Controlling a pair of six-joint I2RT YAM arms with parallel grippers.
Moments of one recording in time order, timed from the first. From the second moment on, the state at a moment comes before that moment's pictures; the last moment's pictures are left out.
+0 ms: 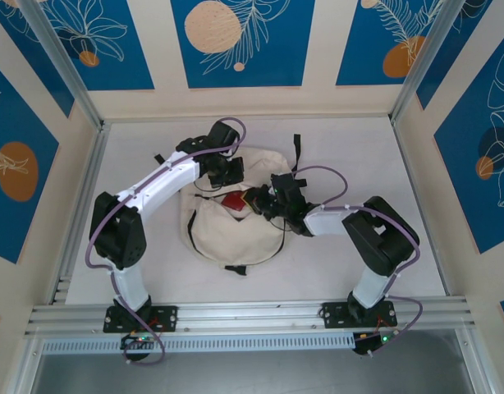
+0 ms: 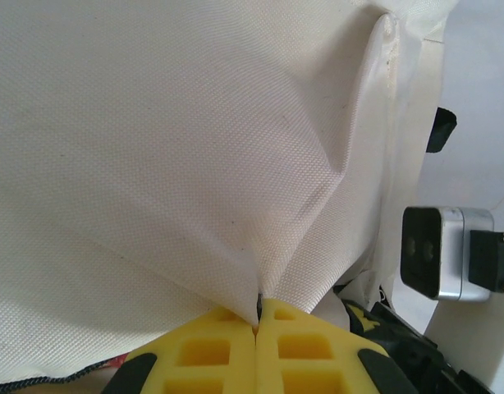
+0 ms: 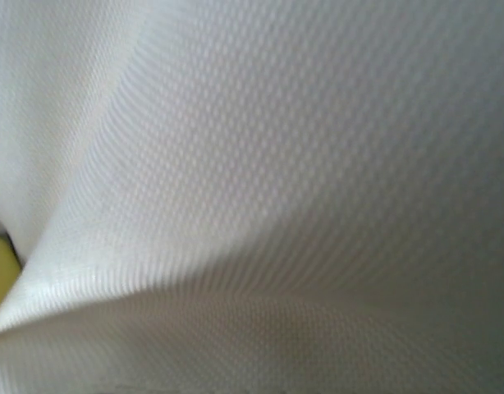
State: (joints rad) left arm -0.60 1.83 1.63 -0.86 0.14 -0.68; right arm 0.65 1.72 0.75 0.51 -0.27 1.34
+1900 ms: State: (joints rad) left arm -0.55 1.83 1.62 -0.83 0.20 -0.71; right arm 0.70 1.79 0.84 0.46 -0.26 1.42
